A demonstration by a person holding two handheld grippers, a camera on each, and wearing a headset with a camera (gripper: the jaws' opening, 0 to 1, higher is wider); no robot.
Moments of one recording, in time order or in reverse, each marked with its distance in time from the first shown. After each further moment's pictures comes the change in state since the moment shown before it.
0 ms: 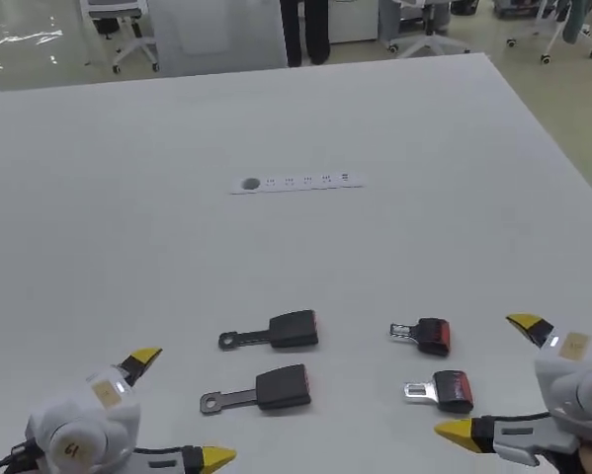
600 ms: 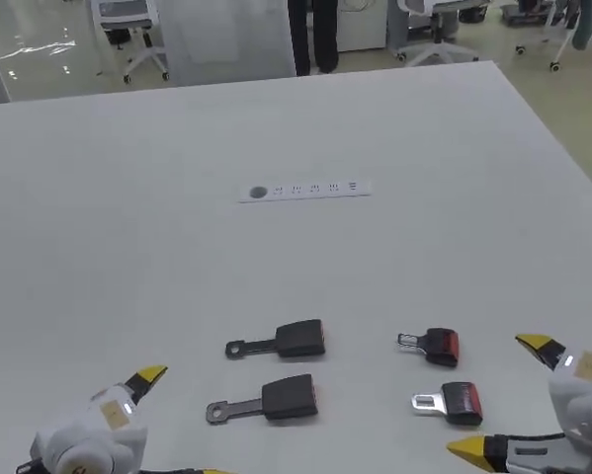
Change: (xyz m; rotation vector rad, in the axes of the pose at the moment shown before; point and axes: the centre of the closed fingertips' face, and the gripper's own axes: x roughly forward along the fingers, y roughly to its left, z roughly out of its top) left arm -0.003 -0.008 -0.017 0.052 0.068 -0.016; right arm -0.002 0.005 -0.015 0.019 0.028 0.008
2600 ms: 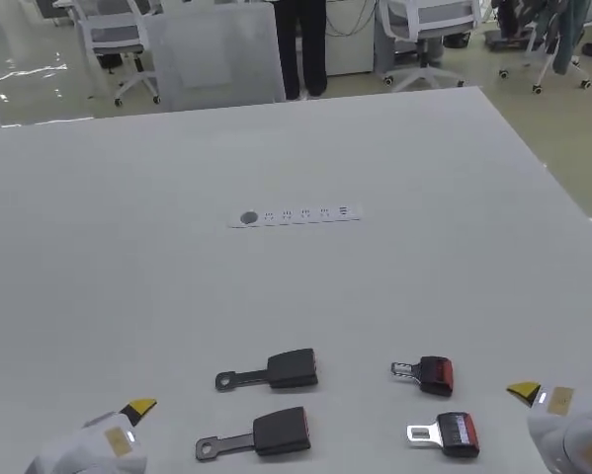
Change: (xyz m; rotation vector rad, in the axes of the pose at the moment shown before) left arm 0.011 0.018 -0.008 0.034 0.105 0.005; right arm 0.003 0.007 -0.019 -0.024 0.148 0.040
